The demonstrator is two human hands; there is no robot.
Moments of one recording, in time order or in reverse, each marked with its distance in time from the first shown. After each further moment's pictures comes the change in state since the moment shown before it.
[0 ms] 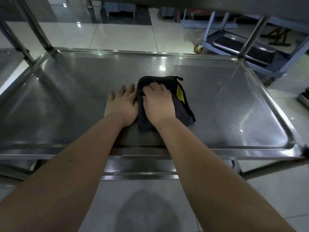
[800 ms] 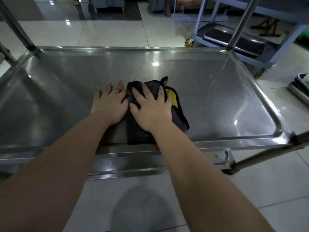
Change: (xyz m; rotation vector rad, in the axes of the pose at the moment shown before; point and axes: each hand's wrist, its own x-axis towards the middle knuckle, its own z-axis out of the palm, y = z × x) left_hand -0.001 0.005 -0.001 0.156 -0.058 0.027; right_hand -0.037 0.009 0.004 0.100 -0.347 0.147
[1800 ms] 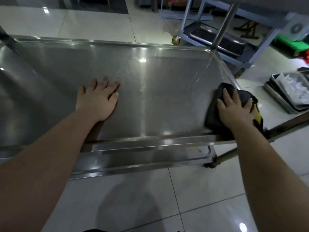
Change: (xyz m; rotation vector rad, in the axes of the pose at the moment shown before) left_hand 0.000 0.003 0.005 -0.080 0.059 -0.034; right_hand -0.073 0.241 -0.064 -0.011 -0.007 0.787
